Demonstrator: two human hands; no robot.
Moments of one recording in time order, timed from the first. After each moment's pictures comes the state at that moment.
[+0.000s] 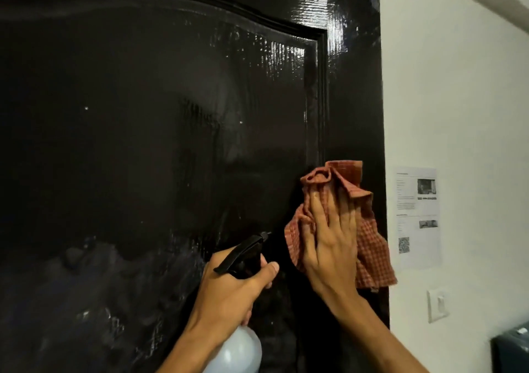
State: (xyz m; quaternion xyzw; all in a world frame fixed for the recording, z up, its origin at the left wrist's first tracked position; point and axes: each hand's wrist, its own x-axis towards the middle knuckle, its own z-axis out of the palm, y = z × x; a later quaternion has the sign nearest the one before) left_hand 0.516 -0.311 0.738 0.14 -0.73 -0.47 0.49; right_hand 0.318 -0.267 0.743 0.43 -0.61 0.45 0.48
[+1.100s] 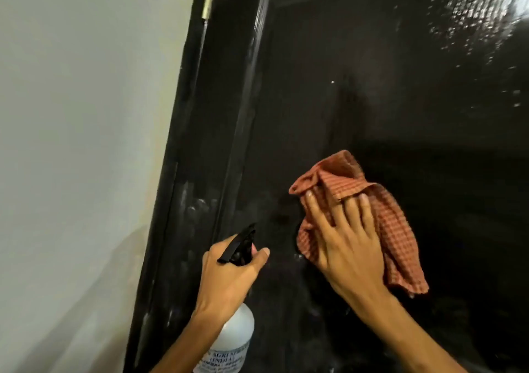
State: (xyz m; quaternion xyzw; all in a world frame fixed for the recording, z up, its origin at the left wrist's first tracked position) left_hand 0.753 -0.428 0.657 0.38 -0.57 -0.31 0.65; right_hand 0.542 -0.422 0.715 0.63 -0.53 0.26 0.51
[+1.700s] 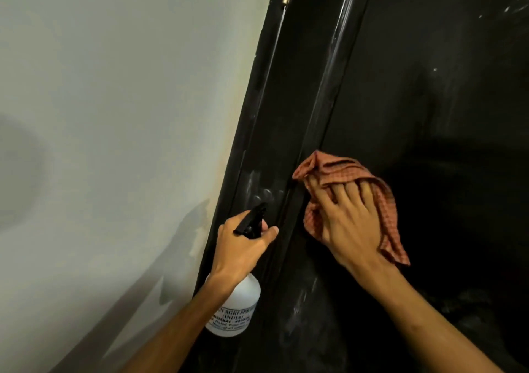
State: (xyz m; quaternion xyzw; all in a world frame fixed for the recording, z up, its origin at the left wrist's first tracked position) left_hand 0.852 -0.468 0.636 0.42 -0.54 -0.28 0.67; right_hand 0.647 -0.492 0.719 0.69 -0.46 0.23 0.51
